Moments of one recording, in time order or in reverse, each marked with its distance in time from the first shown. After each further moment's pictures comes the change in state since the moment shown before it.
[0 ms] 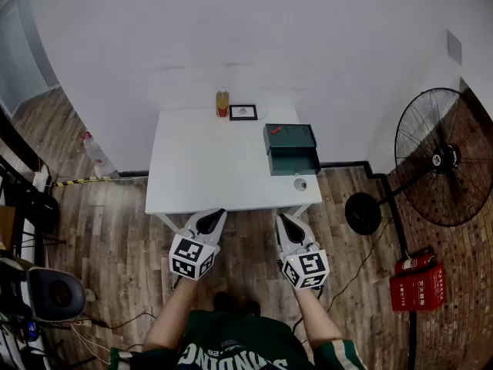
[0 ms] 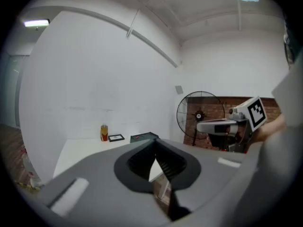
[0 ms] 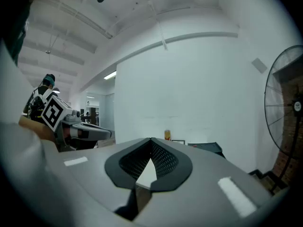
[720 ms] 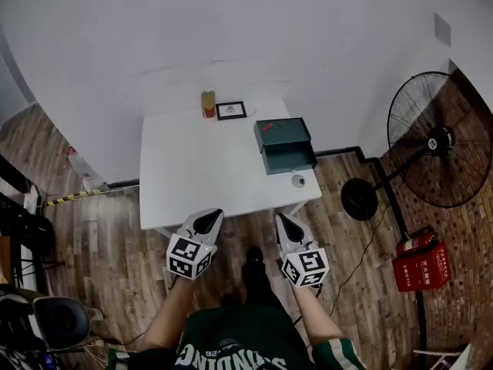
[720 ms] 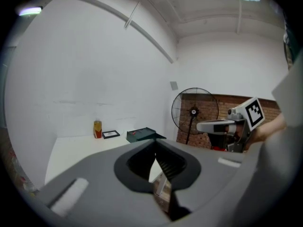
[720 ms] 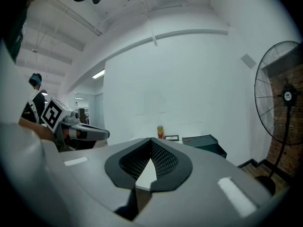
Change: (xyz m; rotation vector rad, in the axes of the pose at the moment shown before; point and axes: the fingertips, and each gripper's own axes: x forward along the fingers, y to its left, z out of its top) left arm 0.028 0.044 -0.019 0.014 0.057 -0.114; right arm 0.035 -0.004 -0.029 0.073 0.021 -0.112
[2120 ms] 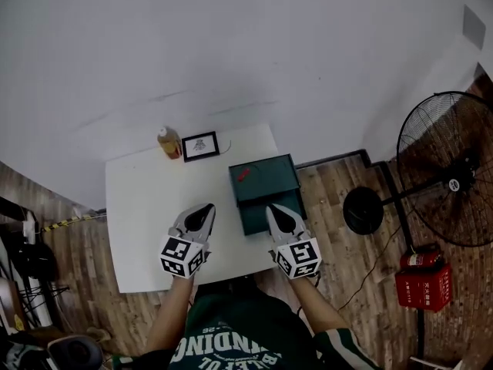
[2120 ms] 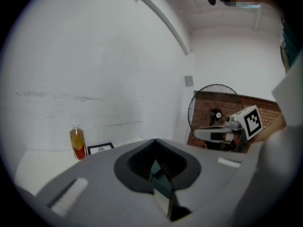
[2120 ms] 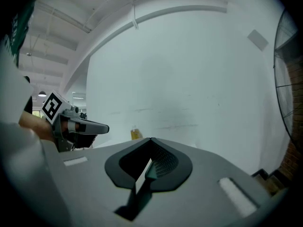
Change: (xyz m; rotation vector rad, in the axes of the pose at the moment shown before) left arm 0.292 0.122 0.069 -0.055 0.023 0.020; right arm 0.242 -0.226 0.019 0.019 0.041 0.040
